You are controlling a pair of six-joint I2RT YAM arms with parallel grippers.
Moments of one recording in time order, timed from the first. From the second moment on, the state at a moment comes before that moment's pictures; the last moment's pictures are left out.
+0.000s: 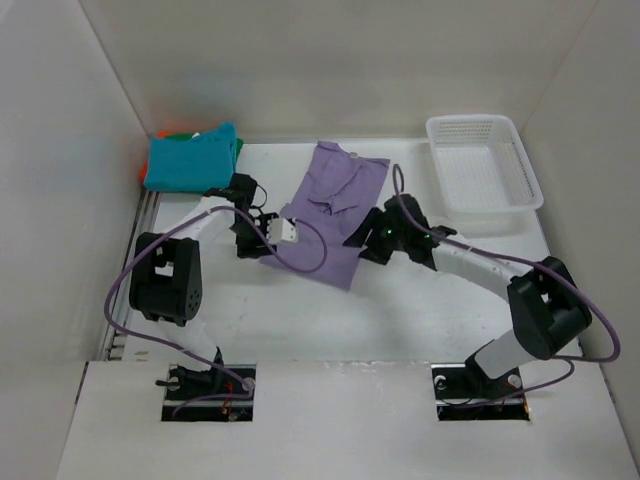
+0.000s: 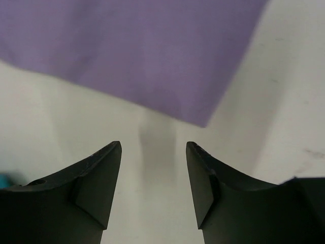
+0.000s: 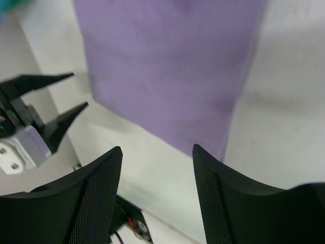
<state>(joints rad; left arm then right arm) -0.21 1.74 1.22 -0.80 0.32 1.37 0.53 1.53 0.93 -0.12 -0.16 1.07</state>
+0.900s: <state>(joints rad) -0.29 1.69 0.98 -0.53 0.24 1.36 0.80 1.61 0.77 -0.09 -0.02 1.38</state>
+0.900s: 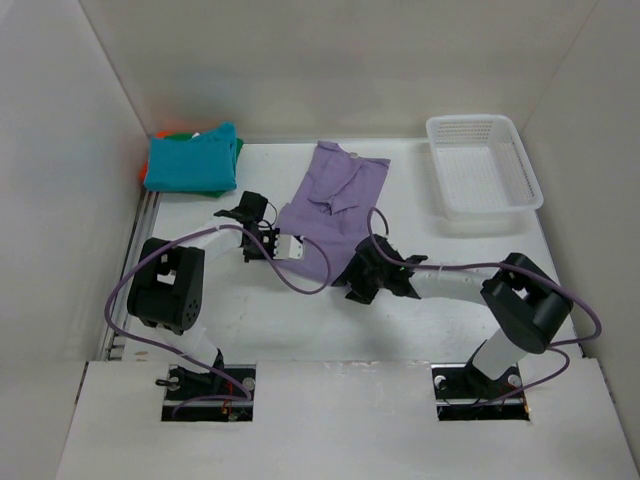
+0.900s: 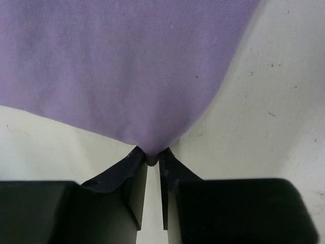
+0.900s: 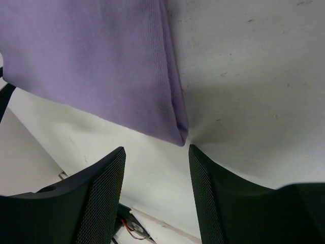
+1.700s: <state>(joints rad) -0.33 1.64 0.94 -0.56 0.22 1.26 0.79 1.62 0.76 -0.08 0.06 1.38</state>
